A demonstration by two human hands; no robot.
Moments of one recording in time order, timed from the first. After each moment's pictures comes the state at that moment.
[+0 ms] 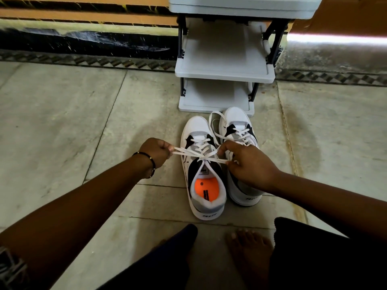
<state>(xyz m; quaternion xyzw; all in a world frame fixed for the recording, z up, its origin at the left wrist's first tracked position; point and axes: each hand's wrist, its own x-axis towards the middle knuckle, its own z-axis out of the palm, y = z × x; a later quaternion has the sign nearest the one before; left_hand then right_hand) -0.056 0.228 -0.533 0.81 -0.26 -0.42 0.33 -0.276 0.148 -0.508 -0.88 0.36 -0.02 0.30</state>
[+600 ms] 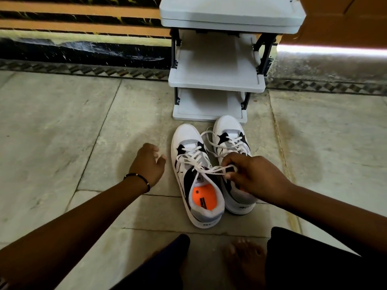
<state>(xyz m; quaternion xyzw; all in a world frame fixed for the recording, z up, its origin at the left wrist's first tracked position) -0.062 0.240 -0.545 0.86 -0.36 -0.26 0.27 -0.302 0.148 -0.493 -0.89 0.35 -0.02 0.30</state>
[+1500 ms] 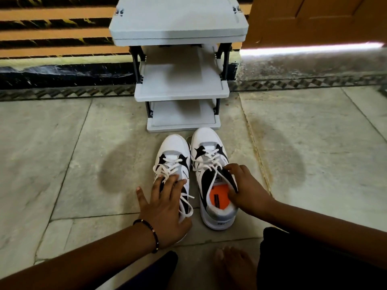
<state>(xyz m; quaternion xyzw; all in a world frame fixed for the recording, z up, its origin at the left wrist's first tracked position) -0.156 0.265 -0.530 0.75 -0.62 -0.22 -0.05 -0.343 0.153 -0.528 -0.78 0.51 -0.03 0.36</state>
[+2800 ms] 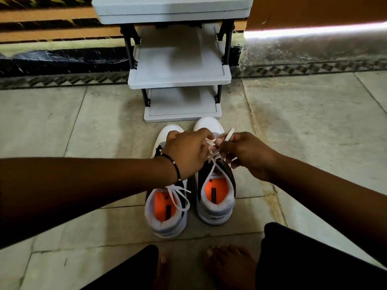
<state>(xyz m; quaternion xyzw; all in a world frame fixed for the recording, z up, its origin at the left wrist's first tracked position) -0.170 0.158 -0.481 0.69 -0.69 -0.20 0.13 -0.316 0.103 -0.488 -0.56 0.50 -0.14 0.64</state>
